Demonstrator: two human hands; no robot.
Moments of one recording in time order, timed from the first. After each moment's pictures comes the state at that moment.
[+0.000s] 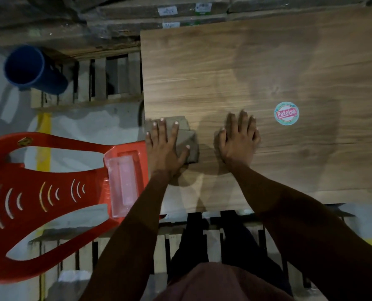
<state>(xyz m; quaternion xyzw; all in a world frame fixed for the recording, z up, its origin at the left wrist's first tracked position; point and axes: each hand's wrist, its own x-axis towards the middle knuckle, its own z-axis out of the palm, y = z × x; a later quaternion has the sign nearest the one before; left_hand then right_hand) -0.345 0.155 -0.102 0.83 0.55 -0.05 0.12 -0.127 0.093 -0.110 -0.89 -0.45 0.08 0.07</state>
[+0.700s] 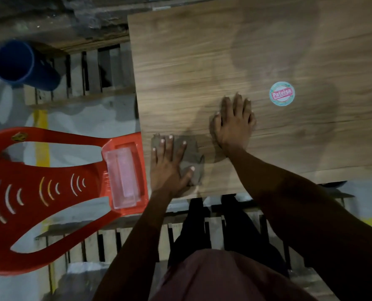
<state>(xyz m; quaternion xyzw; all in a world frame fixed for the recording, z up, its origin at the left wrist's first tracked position) -0.373 0.068 -0.106 0.86 0.49 -0.07 0.14 -0.128 0.092 -0.108 -0.89 -0.45 0.08 0.07</state>
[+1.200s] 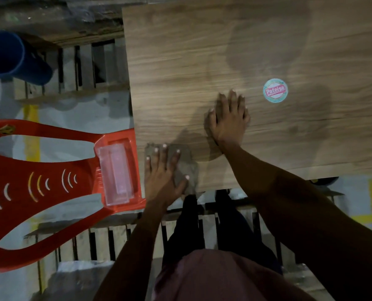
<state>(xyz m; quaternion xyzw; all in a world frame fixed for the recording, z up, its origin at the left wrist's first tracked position) -0.385 0.027 -0.109 0.85 0.50 -0.05 0.15 -0.124 0.088 -0.110 -0.87 -0.46 0.10 0.12</state>
